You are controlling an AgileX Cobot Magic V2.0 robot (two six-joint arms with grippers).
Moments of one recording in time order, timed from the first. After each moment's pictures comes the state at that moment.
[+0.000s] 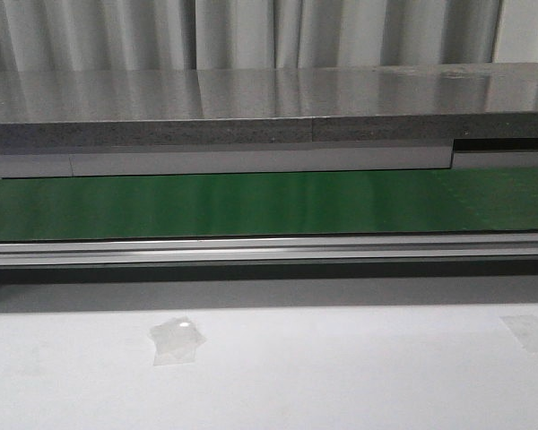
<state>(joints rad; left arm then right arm) -0.03 0.80 -0.82 0.03 0.96 -0.07 0.07 -0.01 0.03 -0.01 0.09 0.02</state>
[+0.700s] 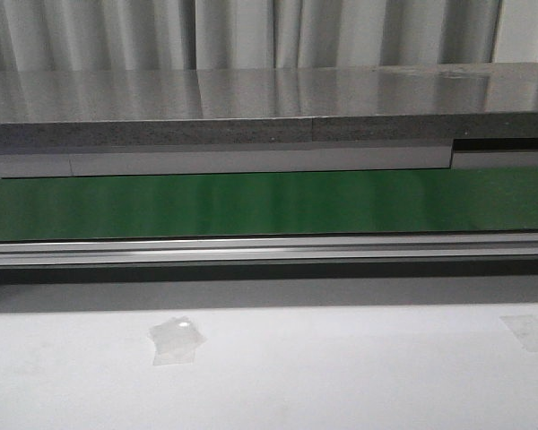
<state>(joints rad) -0.01 0.94 -0.91 0.13 0.93 -0.12 0.07 -0.01 0.03 -0.01 0.09 0.02</state>
